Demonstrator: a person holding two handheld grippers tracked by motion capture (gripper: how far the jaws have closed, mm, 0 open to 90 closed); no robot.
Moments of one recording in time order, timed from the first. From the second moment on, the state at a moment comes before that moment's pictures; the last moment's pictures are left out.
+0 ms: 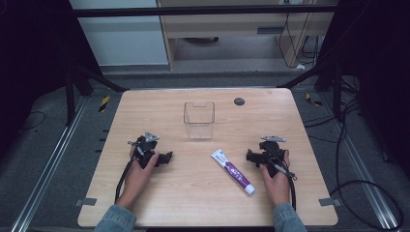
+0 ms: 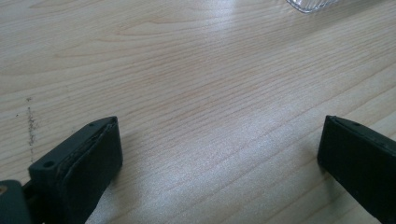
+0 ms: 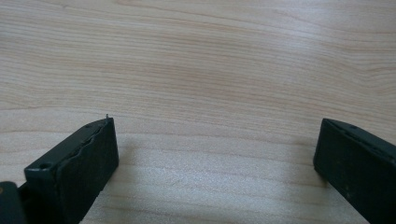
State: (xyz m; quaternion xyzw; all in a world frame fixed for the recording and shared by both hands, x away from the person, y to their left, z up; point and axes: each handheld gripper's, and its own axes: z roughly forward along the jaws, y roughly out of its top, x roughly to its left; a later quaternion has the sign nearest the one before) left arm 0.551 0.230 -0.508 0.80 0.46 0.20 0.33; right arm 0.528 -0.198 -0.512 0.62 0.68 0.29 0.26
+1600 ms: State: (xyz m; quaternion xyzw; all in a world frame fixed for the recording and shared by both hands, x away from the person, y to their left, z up) left arm 0.552 0.230 -0.508 0.80 0.46 0.20 0.33; right arm 0.478 -0.172 -0.450 0.47 0.81 0.30 0.19
